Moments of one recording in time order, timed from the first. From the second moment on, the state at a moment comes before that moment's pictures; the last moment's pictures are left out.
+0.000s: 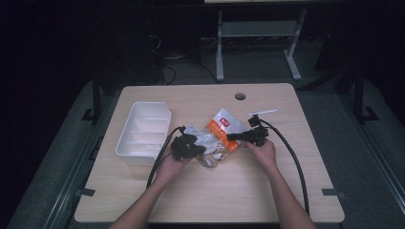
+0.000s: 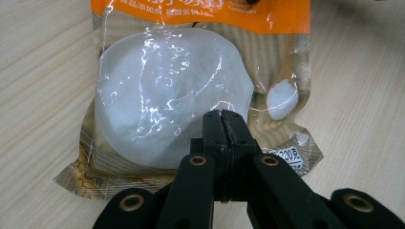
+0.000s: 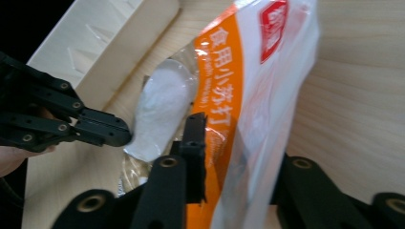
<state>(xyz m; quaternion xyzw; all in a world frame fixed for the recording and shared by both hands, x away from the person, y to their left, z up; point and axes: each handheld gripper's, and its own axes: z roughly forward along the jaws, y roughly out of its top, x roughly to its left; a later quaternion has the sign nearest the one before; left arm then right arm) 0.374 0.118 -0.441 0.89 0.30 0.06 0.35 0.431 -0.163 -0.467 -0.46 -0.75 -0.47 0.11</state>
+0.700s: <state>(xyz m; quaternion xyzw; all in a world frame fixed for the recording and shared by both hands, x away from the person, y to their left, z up) 0.356 0.126 -0.437 0.87 0.29 0.05 0.39 0.423 -0.147 -0.443 -0.41 -0.78 -0.47 0.07</state>
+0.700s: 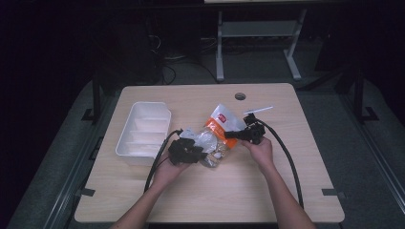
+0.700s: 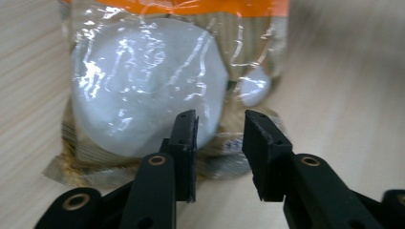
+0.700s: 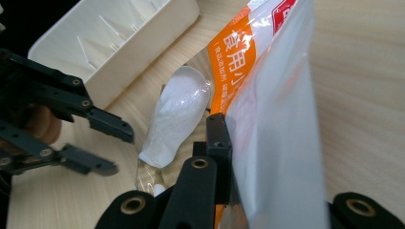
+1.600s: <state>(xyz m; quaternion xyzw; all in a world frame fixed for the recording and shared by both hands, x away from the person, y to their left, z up) 0.290 0.149 -0.434 0.88 0.22 0.07 0.42 0.403 -0.125 -0.356 -0.30 -0.85 -0.42 -0.03</state>
